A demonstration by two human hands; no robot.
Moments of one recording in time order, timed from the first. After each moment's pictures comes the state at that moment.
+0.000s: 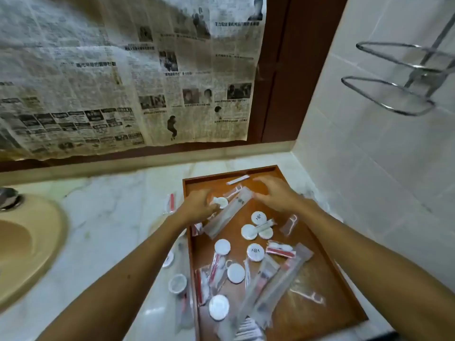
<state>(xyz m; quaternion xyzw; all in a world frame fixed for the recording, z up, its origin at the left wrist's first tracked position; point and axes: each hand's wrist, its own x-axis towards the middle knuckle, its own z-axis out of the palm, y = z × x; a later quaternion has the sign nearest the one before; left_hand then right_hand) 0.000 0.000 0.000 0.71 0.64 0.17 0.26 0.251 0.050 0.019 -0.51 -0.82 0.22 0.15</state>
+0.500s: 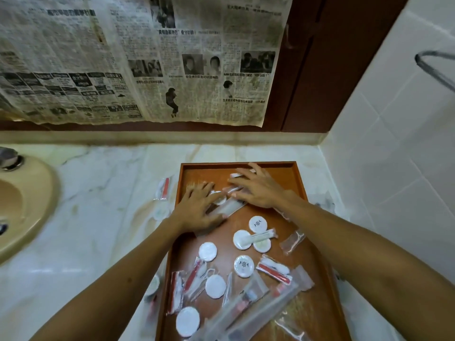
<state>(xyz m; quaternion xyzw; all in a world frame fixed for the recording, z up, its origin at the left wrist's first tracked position) 0.010 0.018 -0.062 0.74 0.65 0.03 0.17 0.222 0.143 -0.048 -0.36 -0.93 0.11 -0.05</state>
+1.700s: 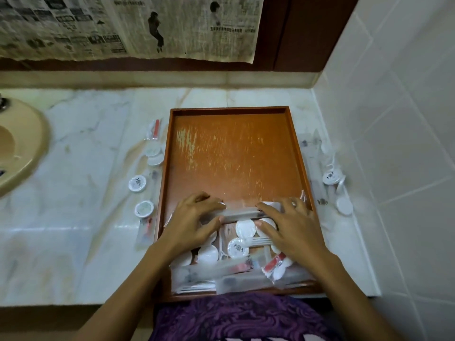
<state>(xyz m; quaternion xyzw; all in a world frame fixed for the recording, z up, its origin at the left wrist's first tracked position) 0.096 -0.159 -0.057 0.70 0.64 0.24 0.23 0.354 -0.105 -0.051 -0.52 -0.84 0.15 -0.05</state>
